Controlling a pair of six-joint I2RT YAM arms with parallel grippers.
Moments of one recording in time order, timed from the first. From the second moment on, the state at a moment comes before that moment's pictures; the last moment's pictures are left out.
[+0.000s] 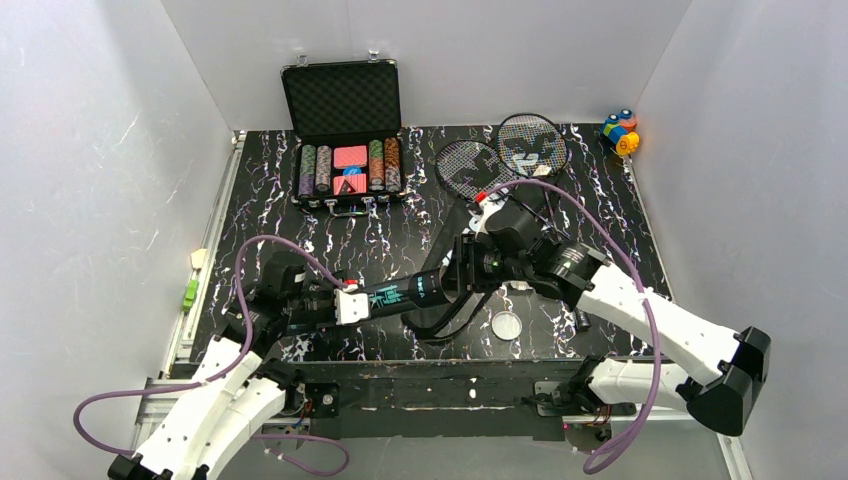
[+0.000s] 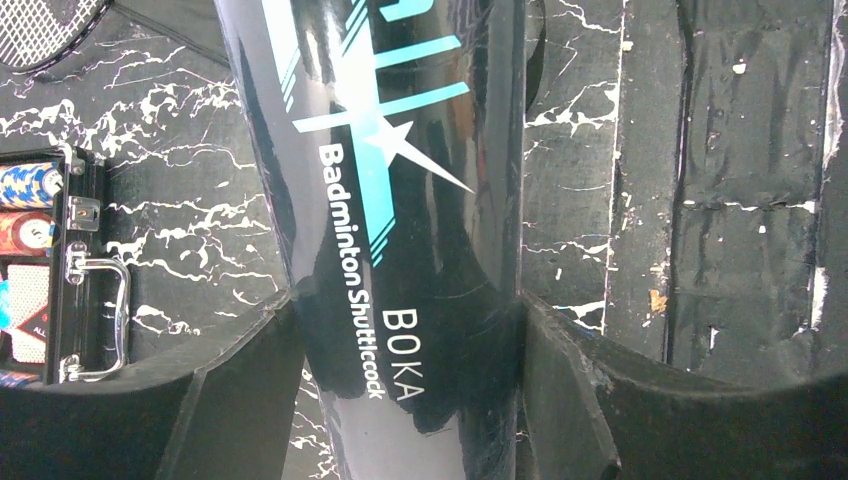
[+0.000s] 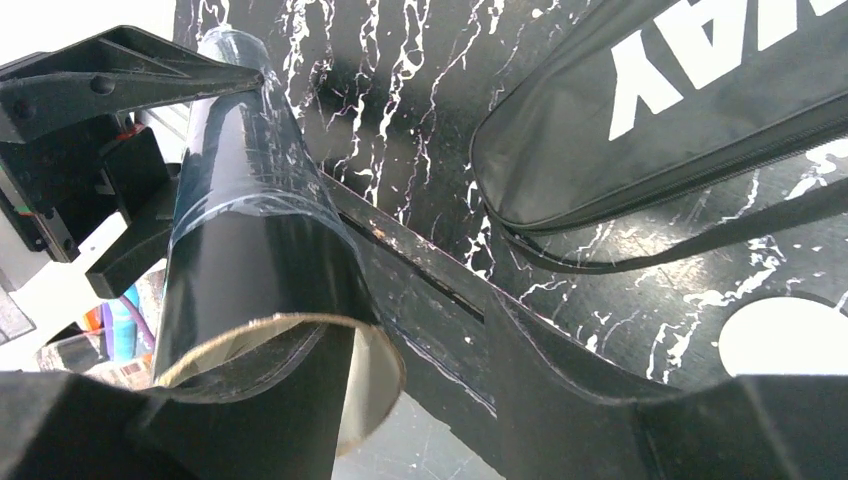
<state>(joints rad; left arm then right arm) -0.41 0.63 0.63 -0.77 0.65 0.98 0.91 1.12 1.06 -0.65 -0.15 0.73</state>
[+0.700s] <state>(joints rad) -0.41 0.64 0.59 -0.75 0.62 0.98 0.61 0.79 1.04 -0.72 -0.15 0.83</state>
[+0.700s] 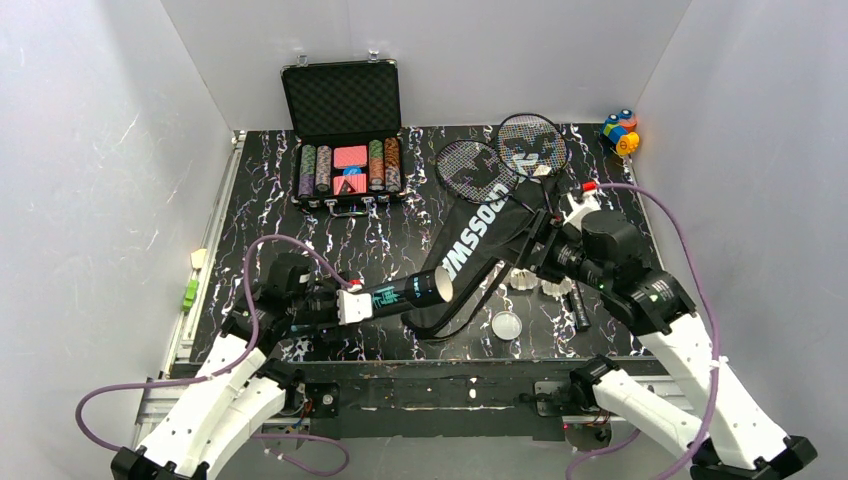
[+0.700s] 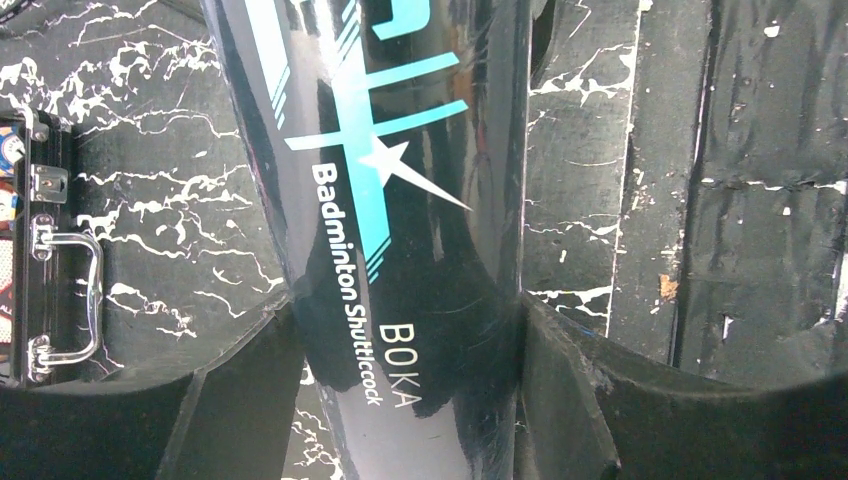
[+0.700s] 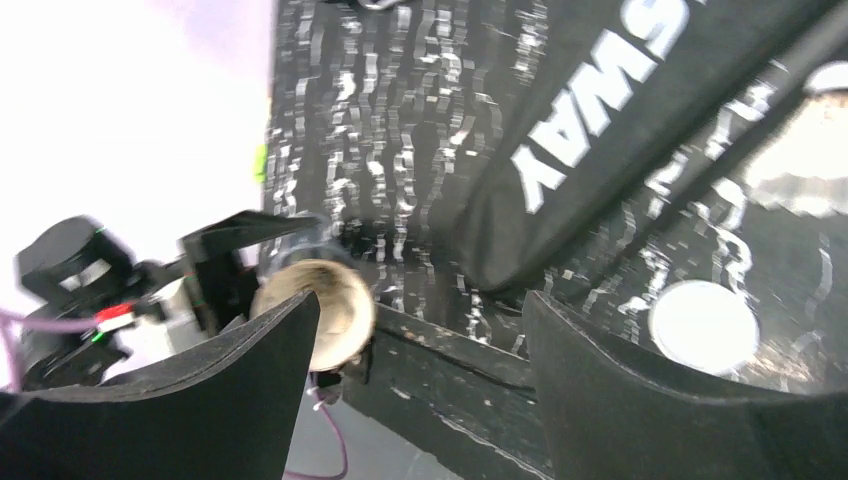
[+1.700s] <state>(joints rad) -0.41 0.66 0.59 -0.73 0.58 0.96 0.31 1.18 0.70 -0.53 -0.05 1.05</state>
